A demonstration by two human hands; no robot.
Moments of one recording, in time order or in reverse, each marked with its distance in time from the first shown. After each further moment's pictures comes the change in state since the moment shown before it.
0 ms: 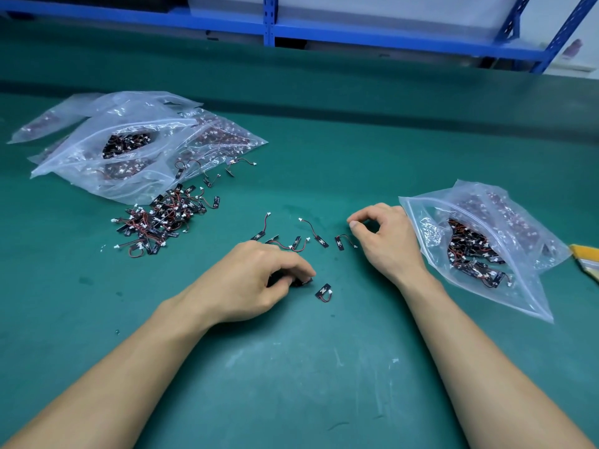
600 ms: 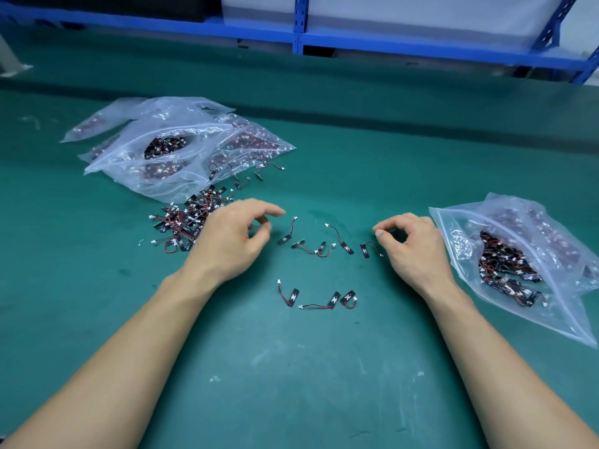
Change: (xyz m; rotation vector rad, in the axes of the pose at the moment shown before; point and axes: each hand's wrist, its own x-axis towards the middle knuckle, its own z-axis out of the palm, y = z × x) left_hand -0.007 -0.047 -0.028 0.147 0.435 -0.285; right_hand 0.001 0.006 0.002 -0.029 0.011 -0.032
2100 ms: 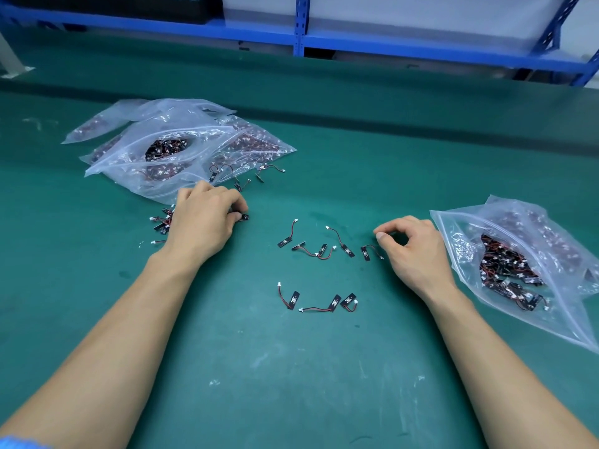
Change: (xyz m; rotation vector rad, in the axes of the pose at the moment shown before) left_hand 0.025 -0.050 -0.013 0.448 -0.033 -0.130; right_hand -0.001 -0.002 -0.001 0.029 -0.004 0.012
